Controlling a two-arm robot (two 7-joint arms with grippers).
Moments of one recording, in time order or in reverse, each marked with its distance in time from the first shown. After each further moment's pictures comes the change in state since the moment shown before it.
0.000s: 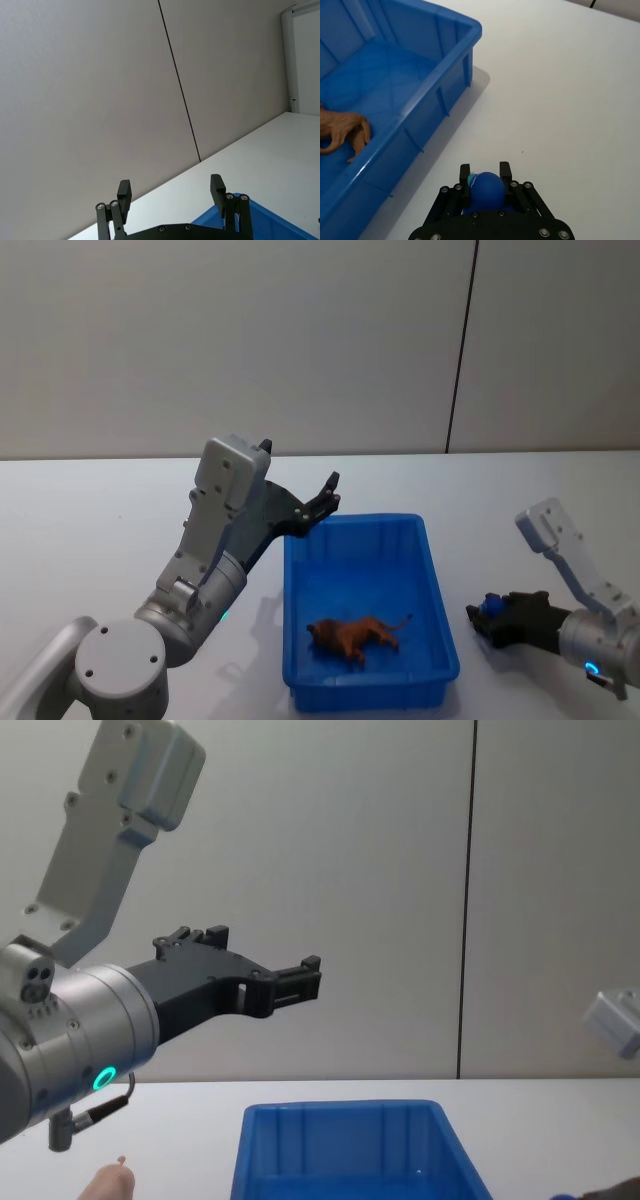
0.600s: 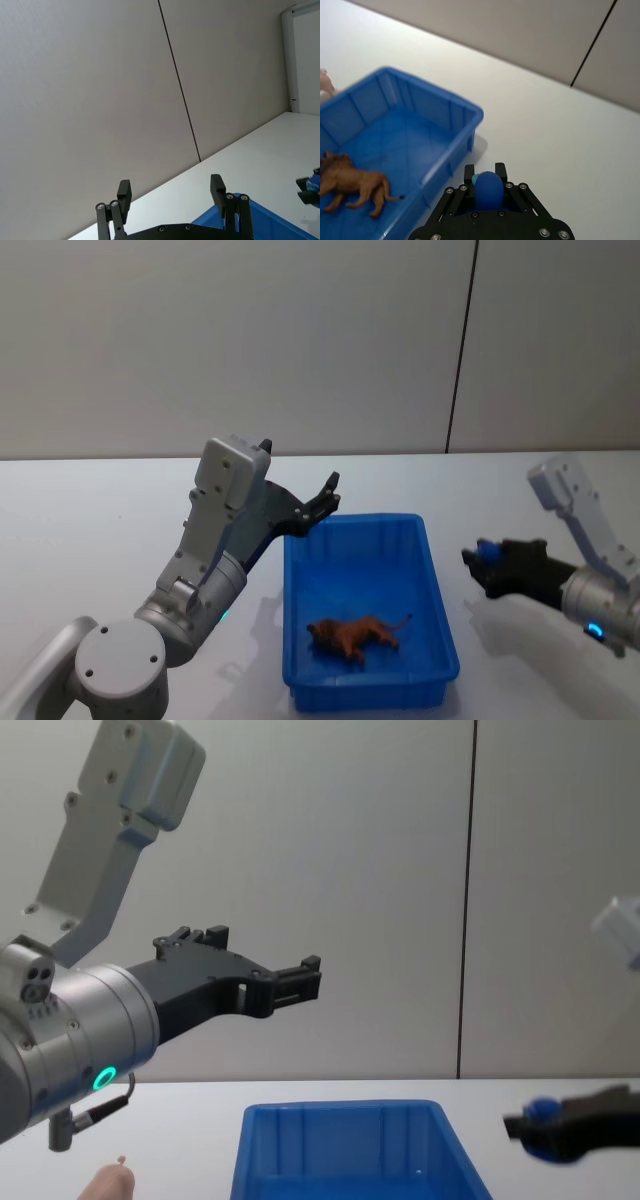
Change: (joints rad) left arm 0.000 0.000 0.000 0.000 0.000 0.000 0.000; right arm 0.016 0.010 0.020 -0.074 0.028 -0.111 0.008
